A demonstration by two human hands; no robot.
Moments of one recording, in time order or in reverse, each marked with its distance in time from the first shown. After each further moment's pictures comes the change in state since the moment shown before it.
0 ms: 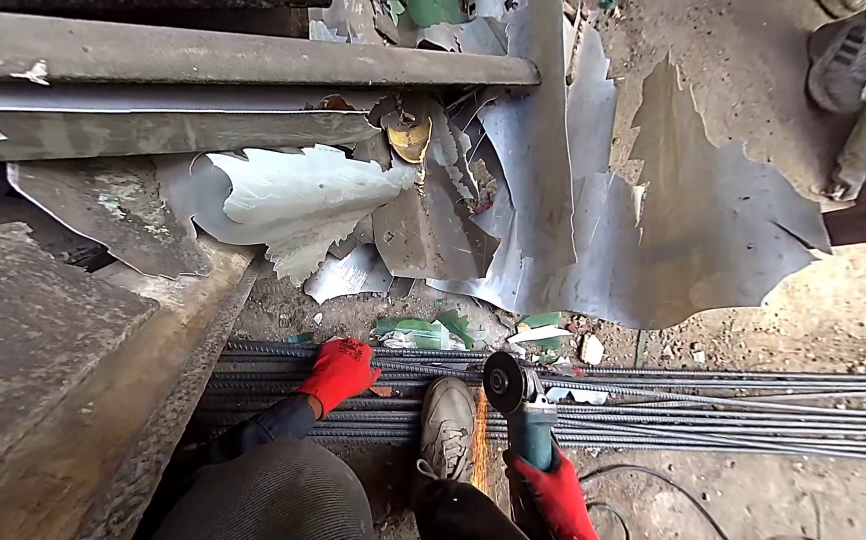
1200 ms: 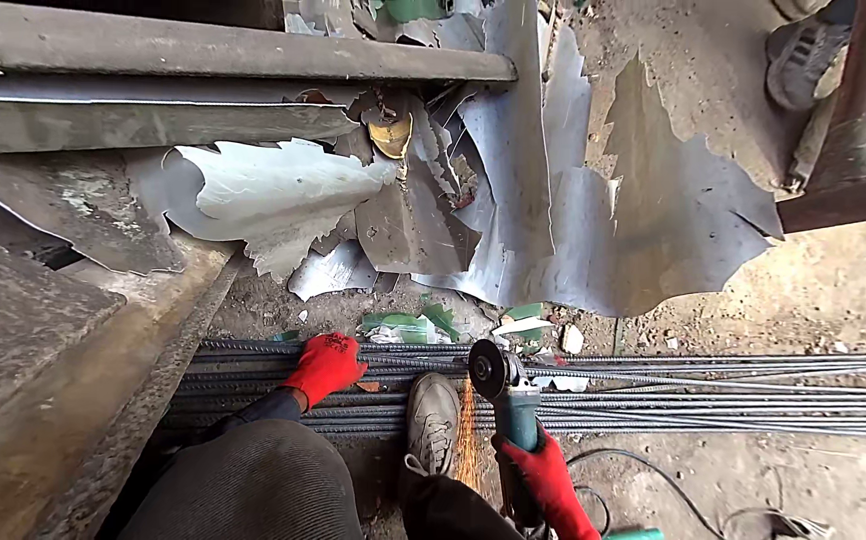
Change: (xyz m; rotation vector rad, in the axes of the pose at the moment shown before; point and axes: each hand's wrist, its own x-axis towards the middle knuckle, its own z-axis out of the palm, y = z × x) left_hand 0.005 -0.002 0.000 0.014 0.004 -0.004; right_hand 0.008 -0.008 -0.007 0.012 -0.036 -0.024
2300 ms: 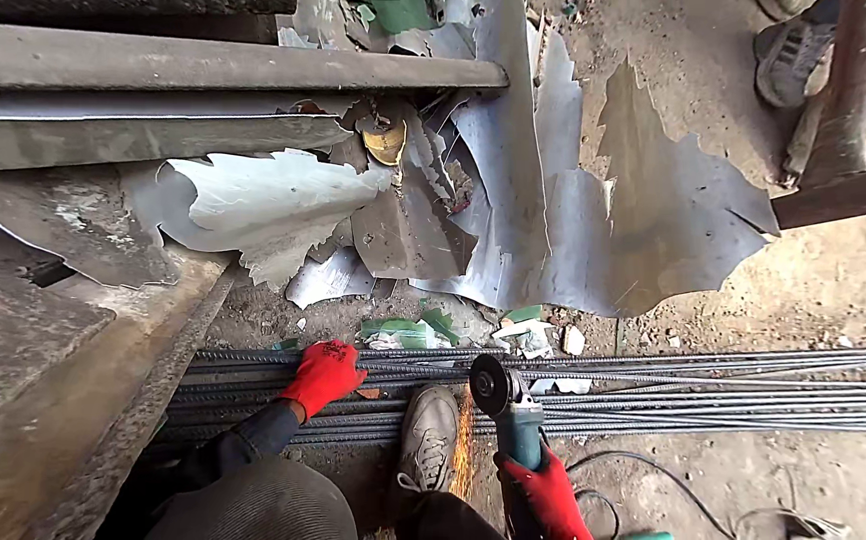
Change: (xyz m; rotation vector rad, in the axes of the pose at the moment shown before) left_hand -0.006 0.002 0.000 0.006 0.034 -0.002; right_hand -0.017 0.009 0.005 -0.020 0.035 0.030
